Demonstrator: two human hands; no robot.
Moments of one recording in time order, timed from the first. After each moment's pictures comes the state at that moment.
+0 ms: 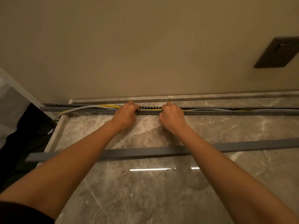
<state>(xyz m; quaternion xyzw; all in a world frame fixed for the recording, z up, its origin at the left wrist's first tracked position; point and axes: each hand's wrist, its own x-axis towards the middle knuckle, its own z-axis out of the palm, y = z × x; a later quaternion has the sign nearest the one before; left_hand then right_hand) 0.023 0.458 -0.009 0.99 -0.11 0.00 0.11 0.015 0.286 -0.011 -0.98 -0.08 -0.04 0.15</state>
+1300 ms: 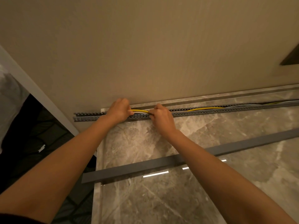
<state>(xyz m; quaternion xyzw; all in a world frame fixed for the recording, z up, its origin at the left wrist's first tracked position) 0.069 0.632 0.010 0.98 -0.06 -0.09 0.18 0.021 0.479 -0.017 -0.98 -0.05 -0.05 0.19</state>
